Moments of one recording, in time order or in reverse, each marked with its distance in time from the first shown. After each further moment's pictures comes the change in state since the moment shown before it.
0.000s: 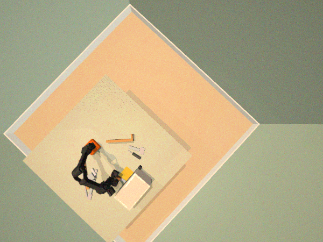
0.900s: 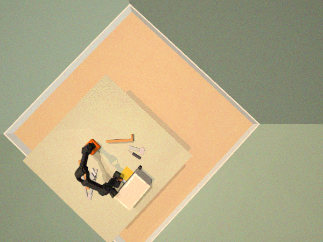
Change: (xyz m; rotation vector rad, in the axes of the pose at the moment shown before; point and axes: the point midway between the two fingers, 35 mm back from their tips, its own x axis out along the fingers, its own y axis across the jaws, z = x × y) arm -0.001 0.000 0.024 0.000 -0.002 0.000
